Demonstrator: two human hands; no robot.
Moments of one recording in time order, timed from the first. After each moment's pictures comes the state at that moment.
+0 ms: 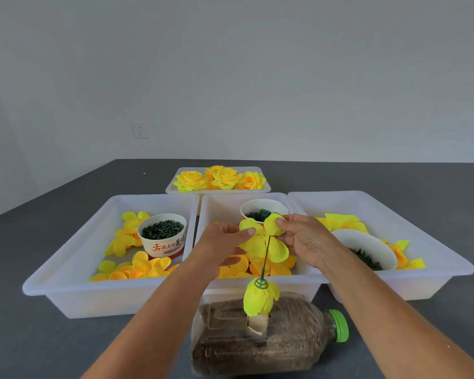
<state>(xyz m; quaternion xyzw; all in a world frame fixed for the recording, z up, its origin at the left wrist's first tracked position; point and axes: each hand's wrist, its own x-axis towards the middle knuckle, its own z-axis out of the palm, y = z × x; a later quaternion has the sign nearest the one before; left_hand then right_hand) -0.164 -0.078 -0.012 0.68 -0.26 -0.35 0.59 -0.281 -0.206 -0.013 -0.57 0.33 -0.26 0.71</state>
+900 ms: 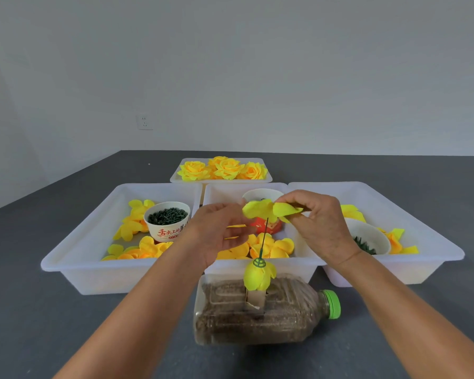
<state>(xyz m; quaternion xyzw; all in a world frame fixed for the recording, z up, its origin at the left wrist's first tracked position) -0.196 -0.036 0.024 0.55 -0.25 -0.41 0.69 -0.324 -0.159 0.013 -0.83 0.12 -0.46 0.30</state>
